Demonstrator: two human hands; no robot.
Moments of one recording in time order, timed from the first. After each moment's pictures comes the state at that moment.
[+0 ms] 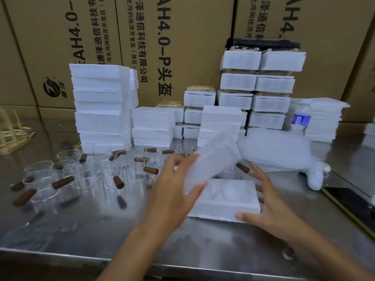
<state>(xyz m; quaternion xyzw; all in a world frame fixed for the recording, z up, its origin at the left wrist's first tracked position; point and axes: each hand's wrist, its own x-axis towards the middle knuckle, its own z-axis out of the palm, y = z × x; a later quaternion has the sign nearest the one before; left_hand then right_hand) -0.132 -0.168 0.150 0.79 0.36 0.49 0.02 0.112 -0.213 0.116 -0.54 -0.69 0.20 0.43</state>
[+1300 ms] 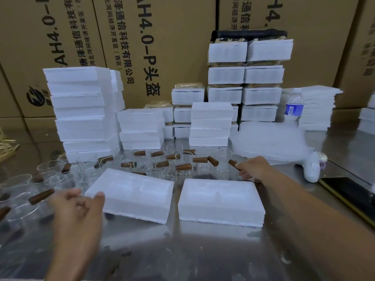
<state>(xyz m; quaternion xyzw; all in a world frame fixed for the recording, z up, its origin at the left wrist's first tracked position) -0.206 -0.163 0.136 0.49 0.55 0.63 0.23 0.153 -0.098 0.143 -0.77 -0.38 0.29 0.42</state>
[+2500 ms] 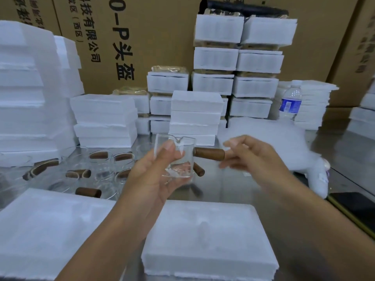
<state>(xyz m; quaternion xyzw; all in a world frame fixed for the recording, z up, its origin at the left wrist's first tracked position) -0.057 -0.072 0.159 0.44 0.24 0.52 0.69 0.146 -0.105 0.172 -0.54 -0.56 0.29 0.55</state>
